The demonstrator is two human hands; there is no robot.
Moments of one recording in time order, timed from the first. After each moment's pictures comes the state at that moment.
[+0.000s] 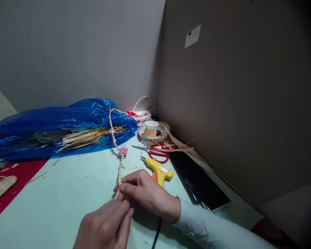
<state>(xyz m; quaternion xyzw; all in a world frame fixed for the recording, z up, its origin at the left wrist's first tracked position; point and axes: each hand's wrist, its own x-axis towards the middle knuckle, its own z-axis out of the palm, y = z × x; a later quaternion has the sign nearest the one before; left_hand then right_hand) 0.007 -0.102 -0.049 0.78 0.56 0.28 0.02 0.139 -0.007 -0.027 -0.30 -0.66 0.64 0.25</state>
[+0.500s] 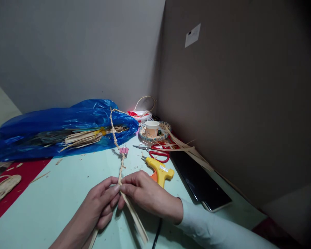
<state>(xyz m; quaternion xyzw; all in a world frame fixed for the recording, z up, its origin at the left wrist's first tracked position) -0.004 -0.069 -0.041 0.34 0.55 0.46 0.61 0.145 -0.007 -0.021 -0.31 -0.79 0.50 0.19</state>
